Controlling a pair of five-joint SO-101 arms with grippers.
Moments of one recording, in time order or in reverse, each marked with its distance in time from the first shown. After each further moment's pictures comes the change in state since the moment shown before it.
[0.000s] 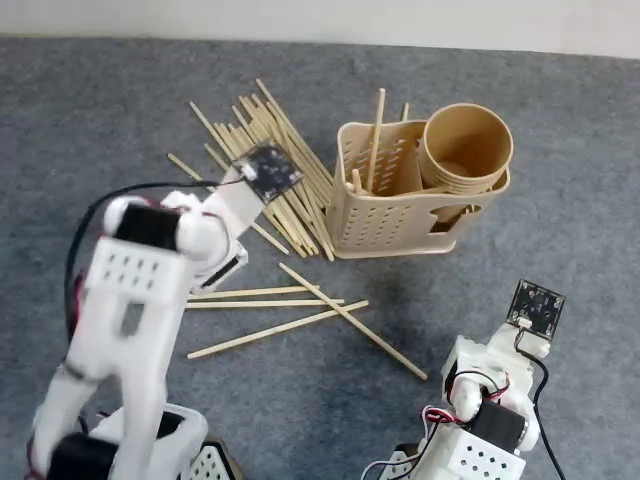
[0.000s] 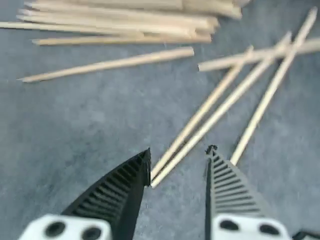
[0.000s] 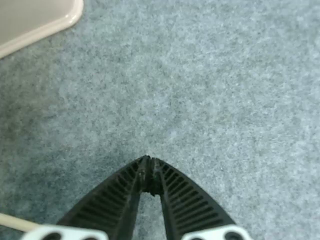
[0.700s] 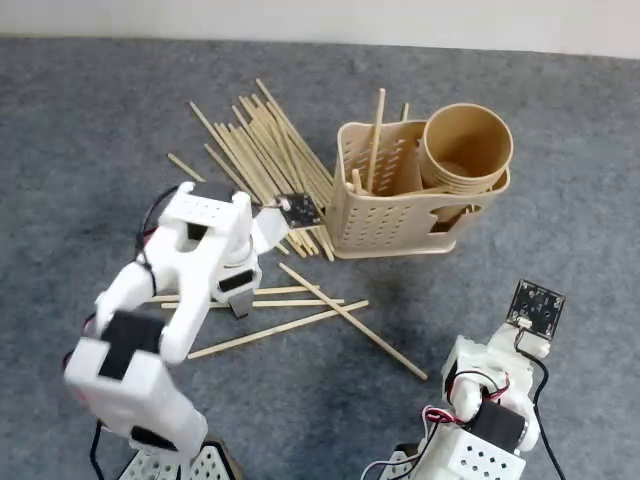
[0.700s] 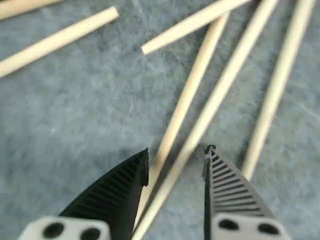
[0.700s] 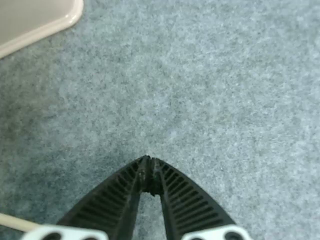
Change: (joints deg) left arm -0.1 36.6 0.0 -13.6 -10.9; right arm 0.0 0.0 0.0 0.0 0.0
